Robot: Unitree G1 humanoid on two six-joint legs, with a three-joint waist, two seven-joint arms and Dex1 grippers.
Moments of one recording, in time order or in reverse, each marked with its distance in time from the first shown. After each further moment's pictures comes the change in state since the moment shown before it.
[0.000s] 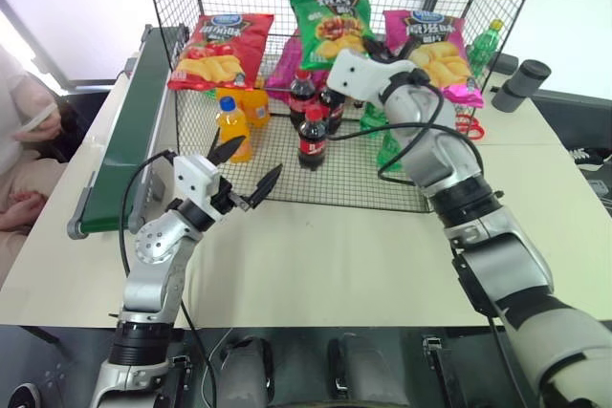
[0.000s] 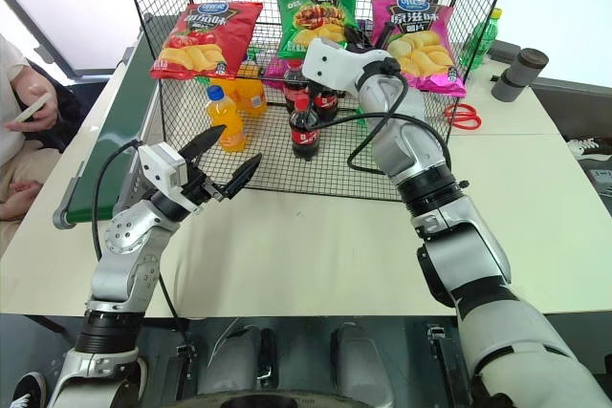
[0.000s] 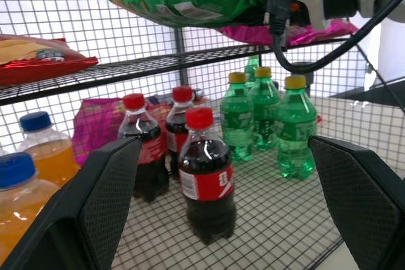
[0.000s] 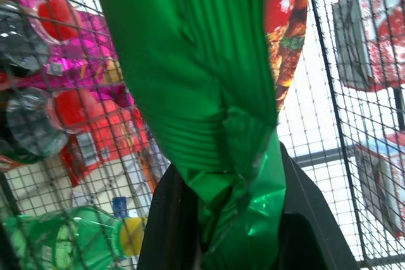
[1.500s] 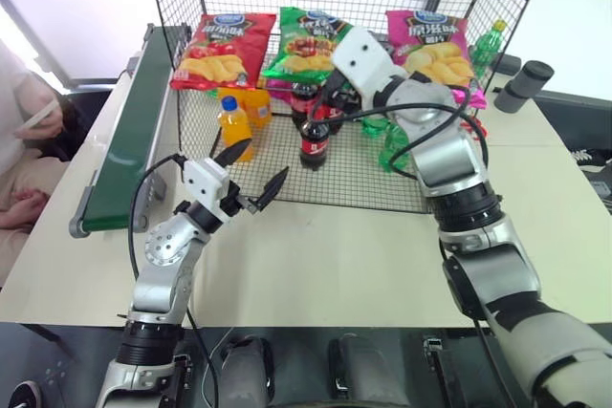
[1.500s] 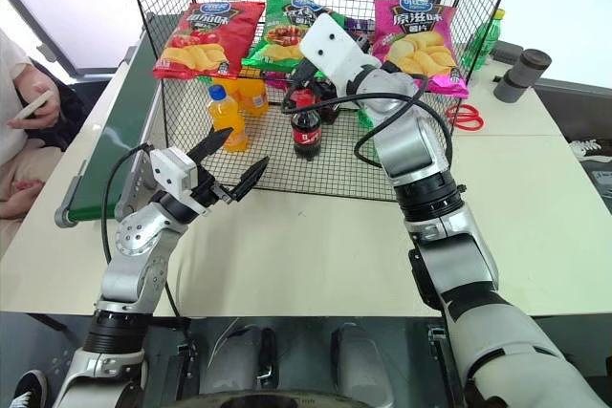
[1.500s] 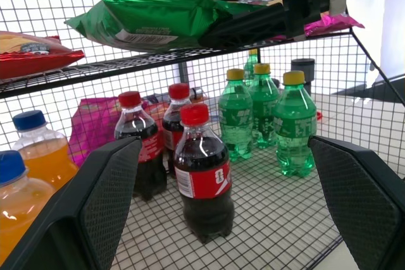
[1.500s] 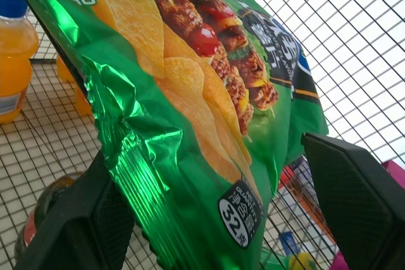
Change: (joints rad) left arm 0.003 -0.019 -0.035 0.024 0.020 -0.041 0.006; right arm 0.032 0.038 -0.125 -0.220 0.413 0.238 0.287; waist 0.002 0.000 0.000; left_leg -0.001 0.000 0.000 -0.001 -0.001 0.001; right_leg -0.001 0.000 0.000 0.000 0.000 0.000
